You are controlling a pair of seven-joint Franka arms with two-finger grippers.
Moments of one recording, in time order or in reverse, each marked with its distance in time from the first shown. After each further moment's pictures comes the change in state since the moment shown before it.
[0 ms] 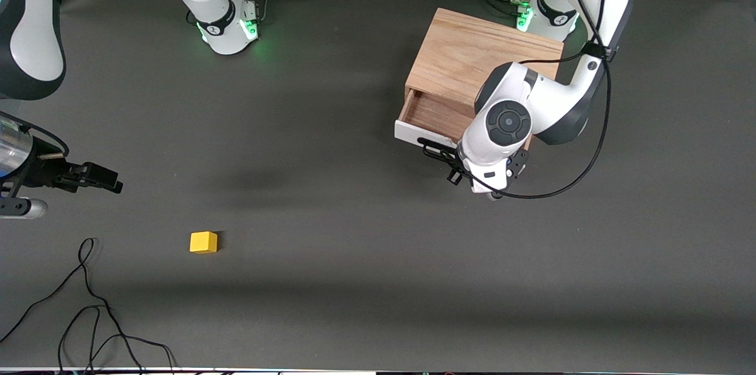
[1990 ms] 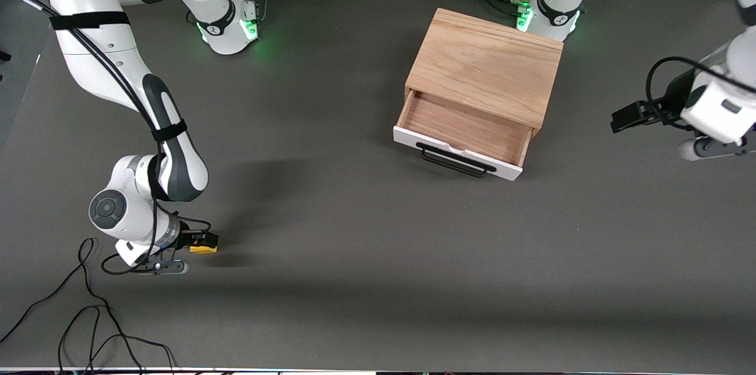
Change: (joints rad) left arm 0.432 -0.349 0.010 0.168 0.033 -0.535 1.186; right arm 0.066 0.481 0.001 -0.129 0.000 0.622 0.000
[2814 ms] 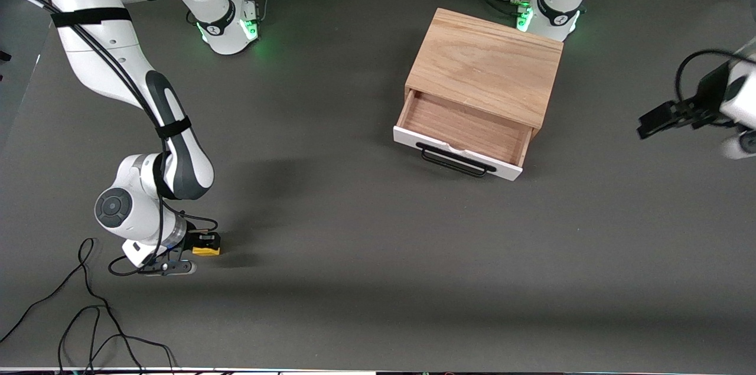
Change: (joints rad) left arm 0.030 -0.009 0.015 0.102 0.018 -0.026 0.014; right arm 0.002 -0.020 0.047 0.026 0.001 -0.011 0.004
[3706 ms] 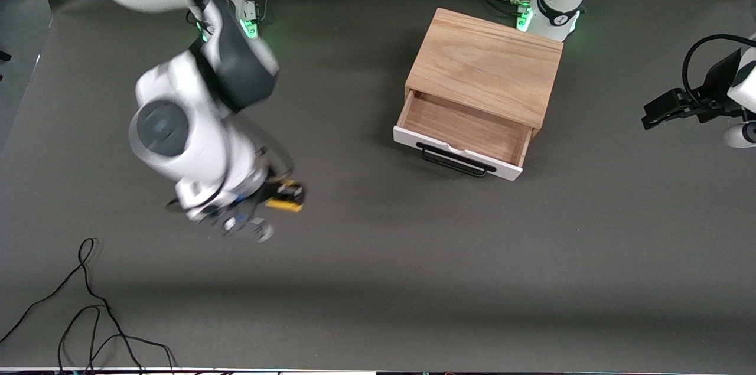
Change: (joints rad) left arm -0.005 0.002 -0.002 0.016 0.000 -0.020 0.080; right arm 0.365 -0.077 0.082 0.623 0.027 -0.755 0.741
